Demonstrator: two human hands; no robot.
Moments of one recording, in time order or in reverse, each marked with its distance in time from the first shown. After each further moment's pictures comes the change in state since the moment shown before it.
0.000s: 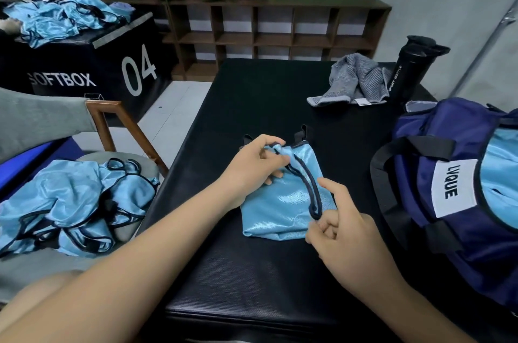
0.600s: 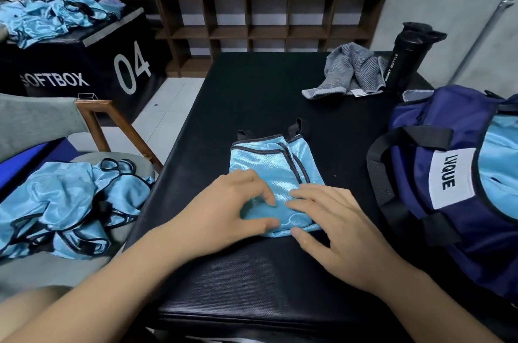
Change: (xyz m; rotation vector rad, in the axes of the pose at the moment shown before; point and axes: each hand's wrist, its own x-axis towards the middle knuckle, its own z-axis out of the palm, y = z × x) left_hand -0.077 -0.015 -0.032 0.805 -0.189 0.537; right_hand 0.015 0.038 -0.006 -0.347 -0.099 -0.518
